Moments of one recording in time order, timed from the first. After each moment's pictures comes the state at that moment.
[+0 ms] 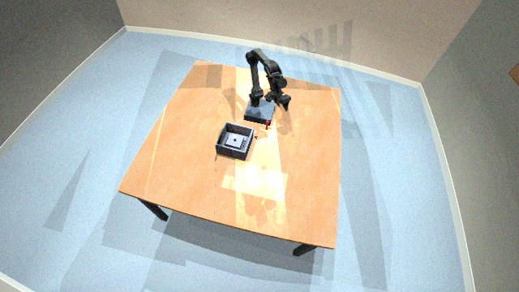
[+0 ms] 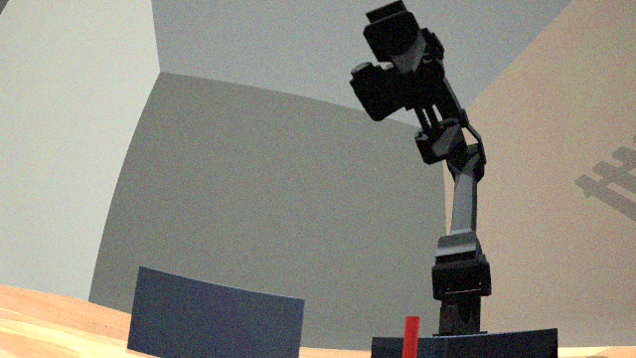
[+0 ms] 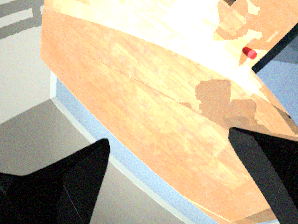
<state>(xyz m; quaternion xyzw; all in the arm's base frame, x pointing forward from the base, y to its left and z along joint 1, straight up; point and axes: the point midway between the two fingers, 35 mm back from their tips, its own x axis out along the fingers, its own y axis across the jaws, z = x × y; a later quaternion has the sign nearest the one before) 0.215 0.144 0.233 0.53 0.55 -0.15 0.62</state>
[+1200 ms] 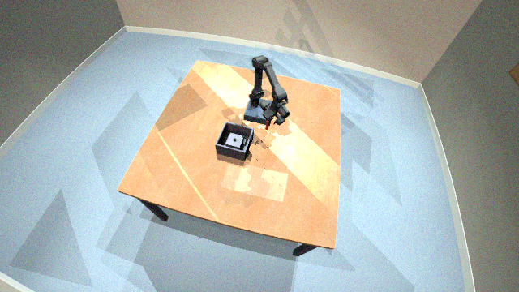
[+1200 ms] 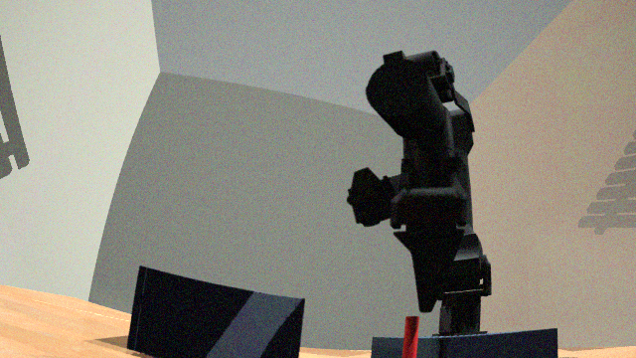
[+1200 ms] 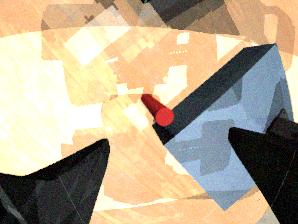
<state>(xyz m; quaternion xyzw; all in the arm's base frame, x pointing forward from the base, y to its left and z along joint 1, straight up) 0.178 0.103 0.071 0.21 0.67 -0.33 0.64</state>
